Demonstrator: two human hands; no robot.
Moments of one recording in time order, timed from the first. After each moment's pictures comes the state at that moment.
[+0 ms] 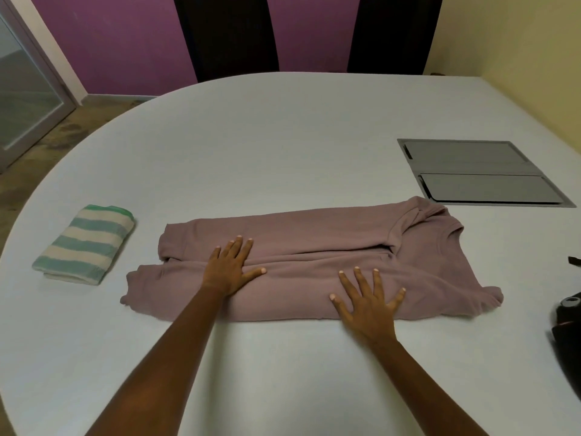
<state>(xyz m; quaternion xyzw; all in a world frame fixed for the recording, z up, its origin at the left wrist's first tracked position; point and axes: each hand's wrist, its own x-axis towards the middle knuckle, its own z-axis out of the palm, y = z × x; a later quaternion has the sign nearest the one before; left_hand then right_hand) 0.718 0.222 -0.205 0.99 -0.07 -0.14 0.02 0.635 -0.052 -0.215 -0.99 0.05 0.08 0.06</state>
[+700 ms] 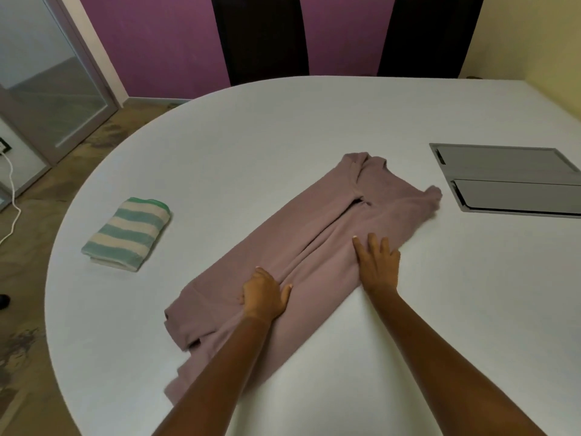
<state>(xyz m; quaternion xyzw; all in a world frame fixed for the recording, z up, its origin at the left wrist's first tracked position) 0.663 0.183 -0.197 0.98 0.03 -0.16 -0.09 0.708 -0.020 -0.184 -1.00 0.00 0.01 0.02</state>
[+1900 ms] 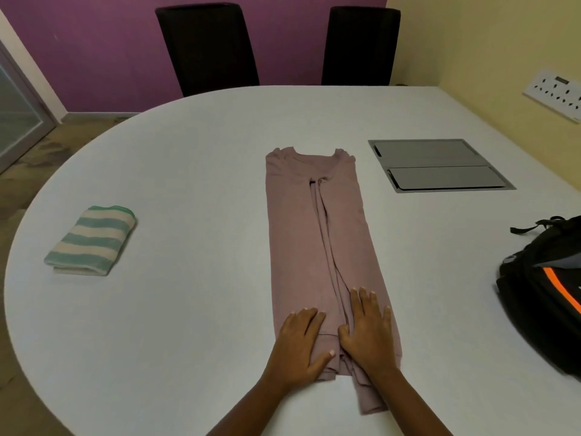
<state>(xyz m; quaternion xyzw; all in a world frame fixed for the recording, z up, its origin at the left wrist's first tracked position) 0.520 0.117 -0.229 0.93 -0.28 -0.04 0.24 0.524 -0.048 -0.201 -0.99 0.10 0.05 0.09</state>
